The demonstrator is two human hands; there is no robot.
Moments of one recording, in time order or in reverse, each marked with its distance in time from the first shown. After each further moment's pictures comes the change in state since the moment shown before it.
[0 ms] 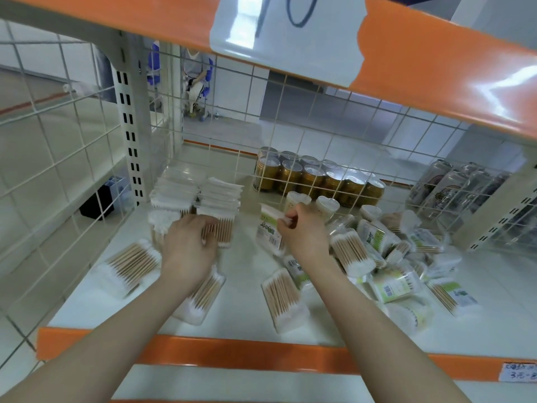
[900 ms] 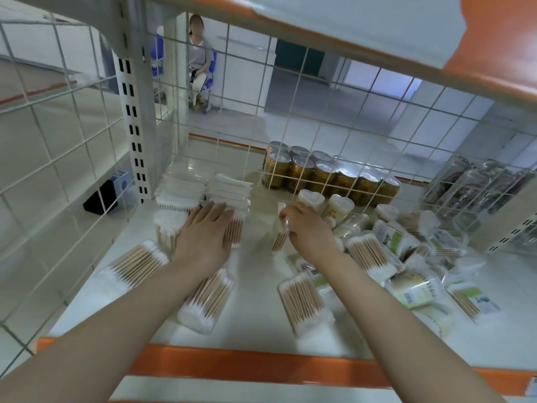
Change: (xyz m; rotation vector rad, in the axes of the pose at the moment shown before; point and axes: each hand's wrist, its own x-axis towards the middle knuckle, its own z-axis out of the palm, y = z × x) left_hand 0.027 -0.023 0.022 0.303 -0.140 0.301; right_hand 0.027 0.017 0.022 -0.350 -0.213 -0.325
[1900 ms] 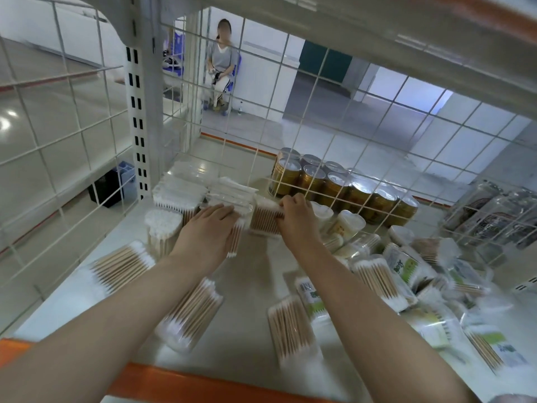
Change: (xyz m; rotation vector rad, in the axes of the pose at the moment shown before) left_hand 0.023 0.003 0.005 0.132 0.040 0.087; right_hand 0.065 0.005 0.026 -0.053 0.099 0.066
